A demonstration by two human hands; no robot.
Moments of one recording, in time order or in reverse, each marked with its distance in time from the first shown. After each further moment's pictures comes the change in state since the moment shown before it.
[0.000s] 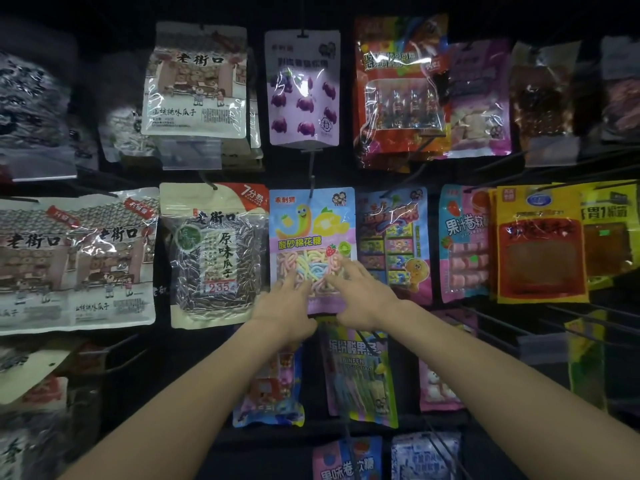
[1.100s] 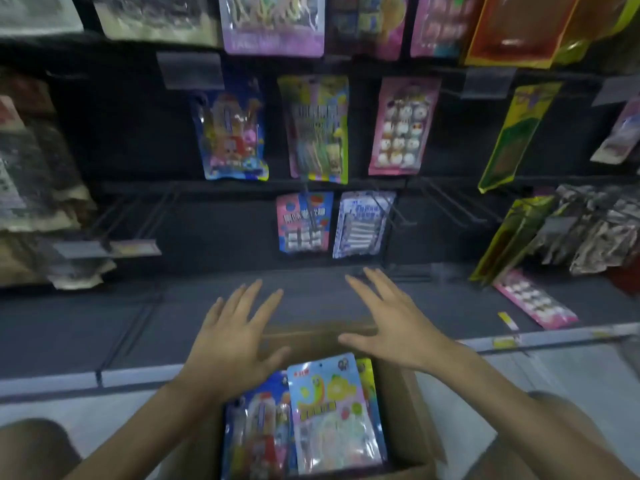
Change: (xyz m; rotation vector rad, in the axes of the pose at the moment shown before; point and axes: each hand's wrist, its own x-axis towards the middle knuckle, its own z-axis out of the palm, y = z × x) left_hand -0.406 0.054 0.205 -0.196 -0.203 0.186; right_hand -0.412 -0.025 0.188 0.381 -0.431 0.089
